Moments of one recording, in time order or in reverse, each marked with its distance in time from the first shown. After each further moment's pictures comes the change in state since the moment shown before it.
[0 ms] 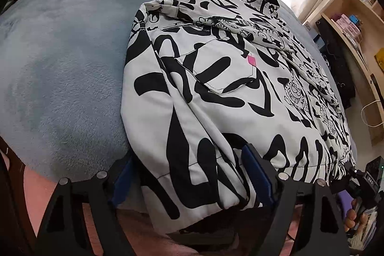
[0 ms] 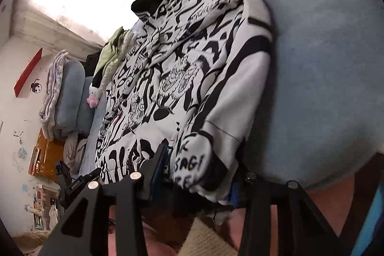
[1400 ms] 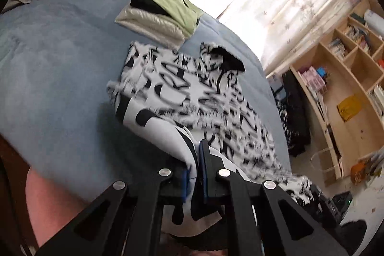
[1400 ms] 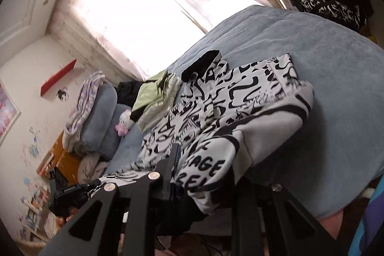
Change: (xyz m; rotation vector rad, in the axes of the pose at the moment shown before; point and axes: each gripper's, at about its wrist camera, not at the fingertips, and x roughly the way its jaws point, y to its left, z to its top) left arm -0.128 -0.031 0.090 -0.152 -0.220 -0.234; right arm -0.092 0.091 0.053 -0.159 -0.285 0.109
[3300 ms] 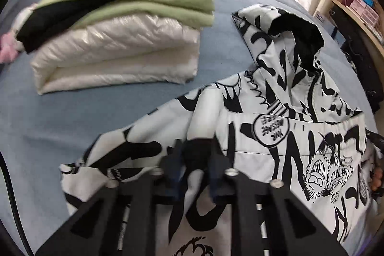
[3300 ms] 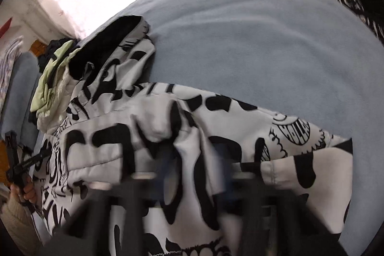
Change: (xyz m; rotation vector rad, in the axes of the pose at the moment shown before) left arm 0.356 -0.002 0.195 0.407 0.200 0.343; right arm 0.341 -0.144 0.180 -0.151 0.323 -0.325
